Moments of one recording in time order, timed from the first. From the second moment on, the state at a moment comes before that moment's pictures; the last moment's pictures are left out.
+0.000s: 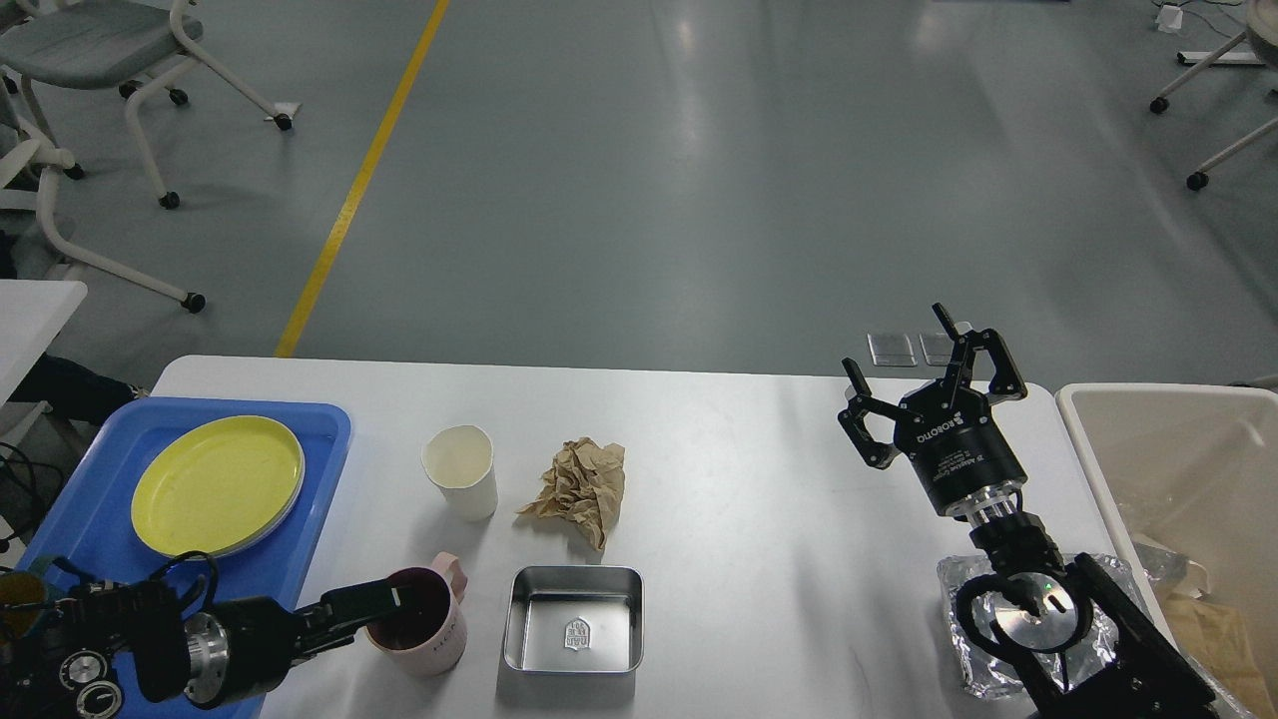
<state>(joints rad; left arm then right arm) -0.19 0.73 -0.65 -1.49 1.19 -0.34 0.08 0.16 -0.12 1.32 1.21 -0.32 0.40 0.23</state>
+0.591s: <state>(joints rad) -0.22 0.72 -0.63 -1.49 1.19 -0.34 0.10 0.16 -0.12 1.32 1.21 -0.33 0.40 0.23</state>
